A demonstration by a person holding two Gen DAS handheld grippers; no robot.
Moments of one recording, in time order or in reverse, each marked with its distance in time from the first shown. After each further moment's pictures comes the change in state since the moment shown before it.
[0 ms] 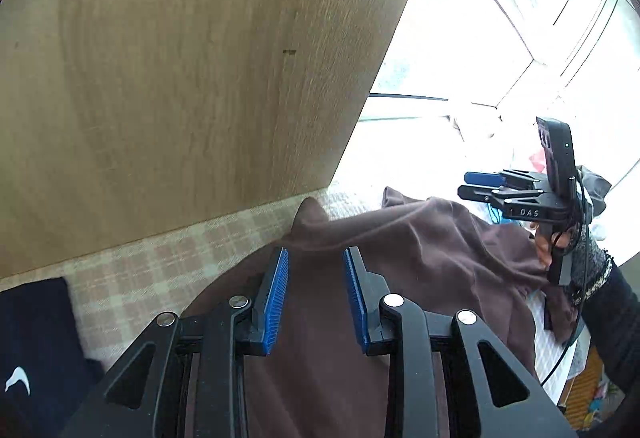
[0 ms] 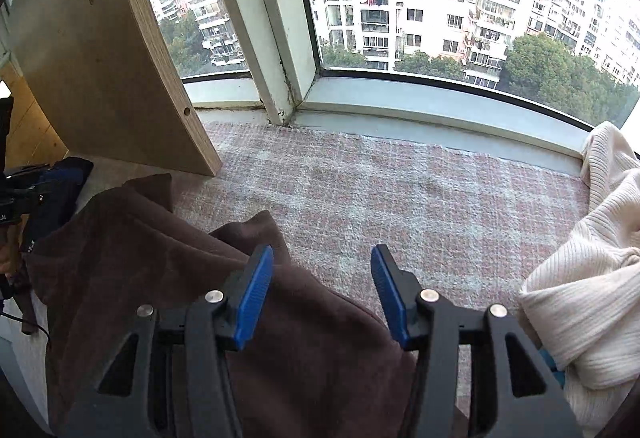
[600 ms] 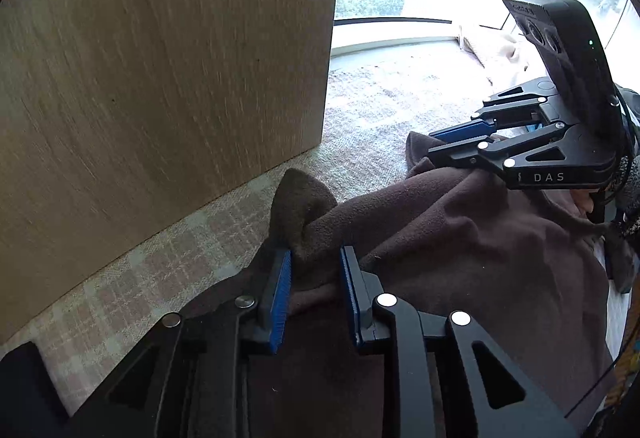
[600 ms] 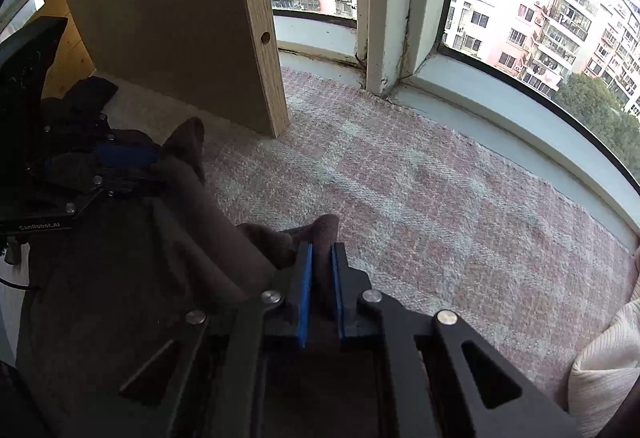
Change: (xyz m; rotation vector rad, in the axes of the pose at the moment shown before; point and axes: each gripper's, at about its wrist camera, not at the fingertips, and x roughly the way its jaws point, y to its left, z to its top) left arm 0.080 -0.022 -0.015 0.221 0.129 0.088; right arm 0.042 0.065 -0.004 -0.251 0.096 0.062
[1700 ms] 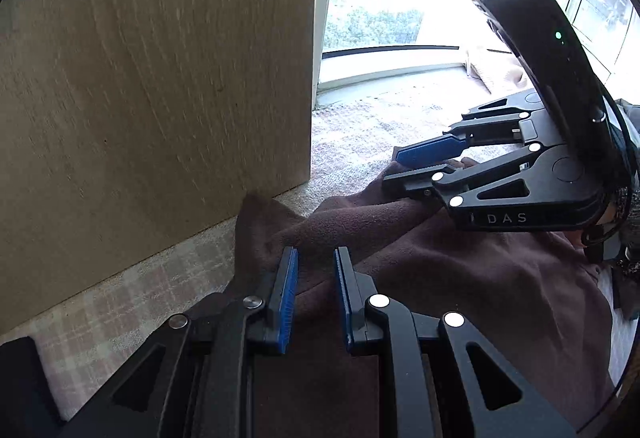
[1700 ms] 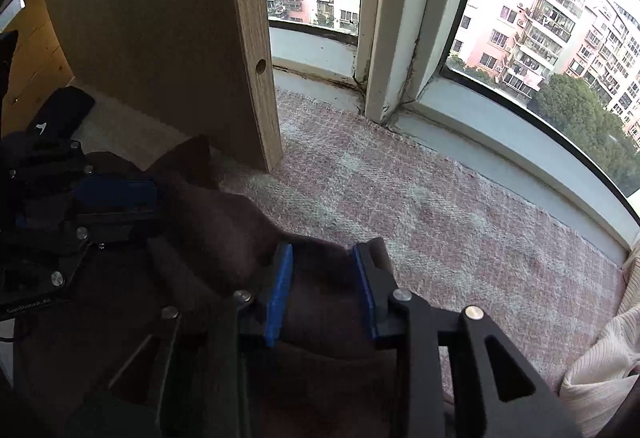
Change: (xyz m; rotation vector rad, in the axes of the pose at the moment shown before) left arm 0.002 -0.020 0.010 -0.051 -0.099 0.056; right arm 0.009 0.010 0.023 0.002 -0.001 -0.064
